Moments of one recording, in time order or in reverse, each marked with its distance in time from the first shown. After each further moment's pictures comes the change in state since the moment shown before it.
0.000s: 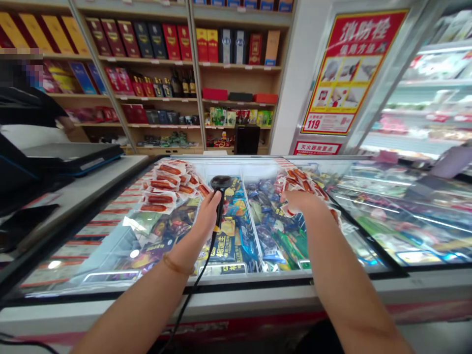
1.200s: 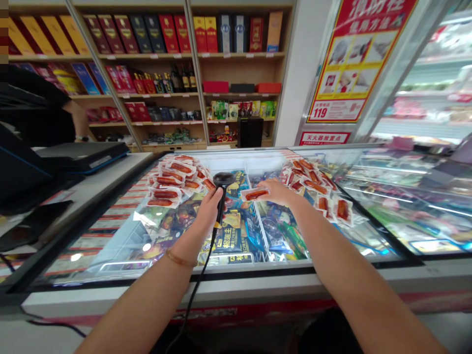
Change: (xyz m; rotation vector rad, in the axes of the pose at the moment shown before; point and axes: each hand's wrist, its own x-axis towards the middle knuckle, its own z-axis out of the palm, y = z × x) left_hand -0.008 0.000 -0.012 0.040 -0.024 -0.001; right_hand 0.001 -0.075 0.034 -0.132 -0.272 -0.303
